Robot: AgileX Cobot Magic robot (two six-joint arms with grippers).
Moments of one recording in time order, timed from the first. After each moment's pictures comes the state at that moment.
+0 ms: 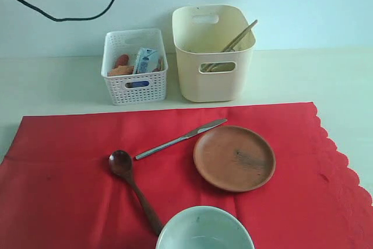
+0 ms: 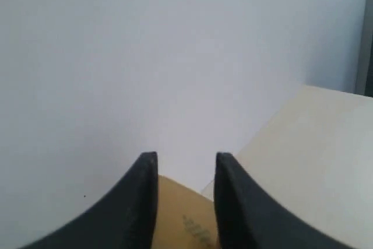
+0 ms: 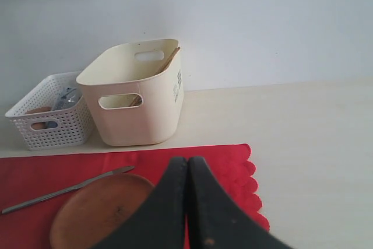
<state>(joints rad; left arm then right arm) -0.51 2.10 -1.86 -1.65 0.31 1.84 0.15 0.00 -0.16 0.08 0.40 0.08</state>
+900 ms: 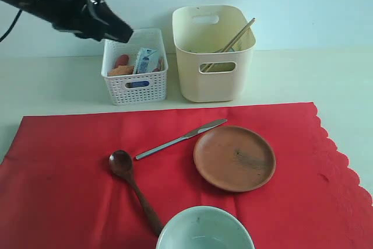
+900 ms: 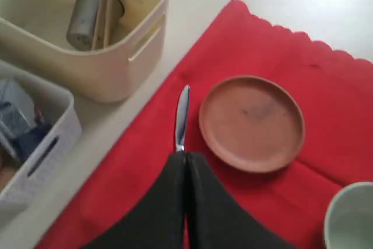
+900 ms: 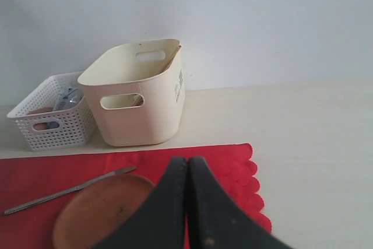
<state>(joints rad) -0.31 1.59 -1.34 -0.75 0.89 1.01 0.15 0.00 -0.16 0.09 0.40 0.08</state>
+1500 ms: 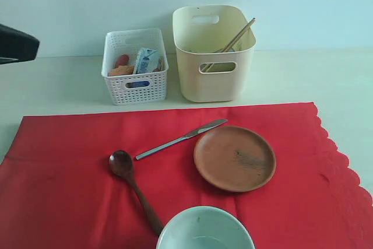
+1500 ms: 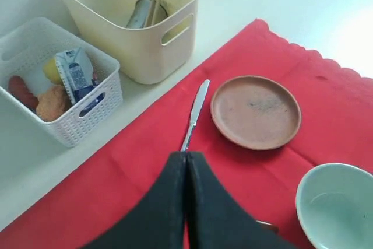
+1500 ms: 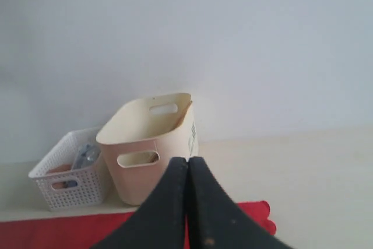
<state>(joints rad) -0.23 0.96 -0.88 -0.73 0.76 0.92 0.15 0.00 -0.20 0.14 0.28 0.08</state>
